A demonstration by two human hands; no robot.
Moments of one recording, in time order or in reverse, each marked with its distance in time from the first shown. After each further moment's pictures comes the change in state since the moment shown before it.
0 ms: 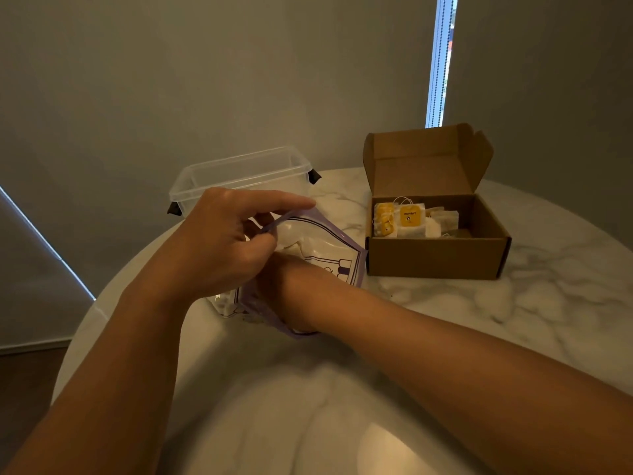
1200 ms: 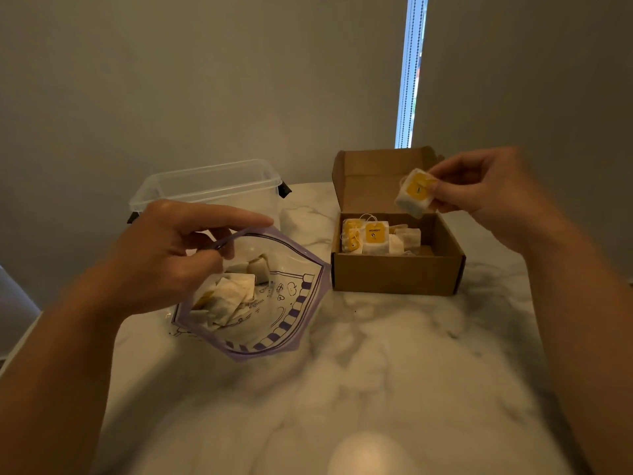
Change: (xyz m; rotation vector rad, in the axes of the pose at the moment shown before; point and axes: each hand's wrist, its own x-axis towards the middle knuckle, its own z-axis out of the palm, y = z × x) left_hand -0.003 -0.006 -0.009 -0.184 -0.054 0.030; right_hand -0.150 0.149 -0.118 0.665 0.774 0.640
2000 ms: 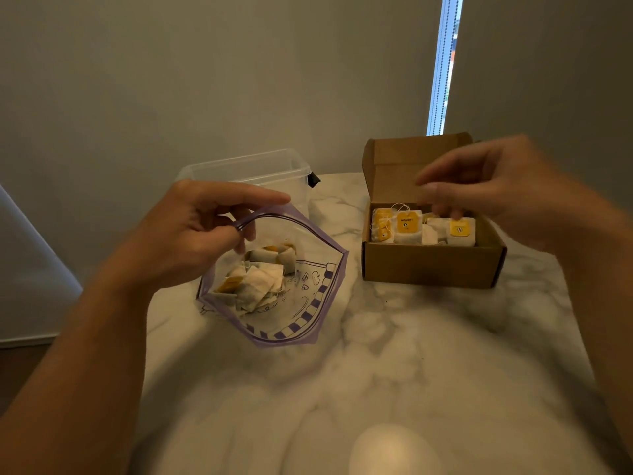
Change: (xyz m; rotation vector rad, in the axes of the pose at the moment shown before) left_hand -0.003 -0.002 -0.011 -0.116 0.006 -0.059; right_hand -0.026 -0.036 0.021 0.004 -0.299 -0.097
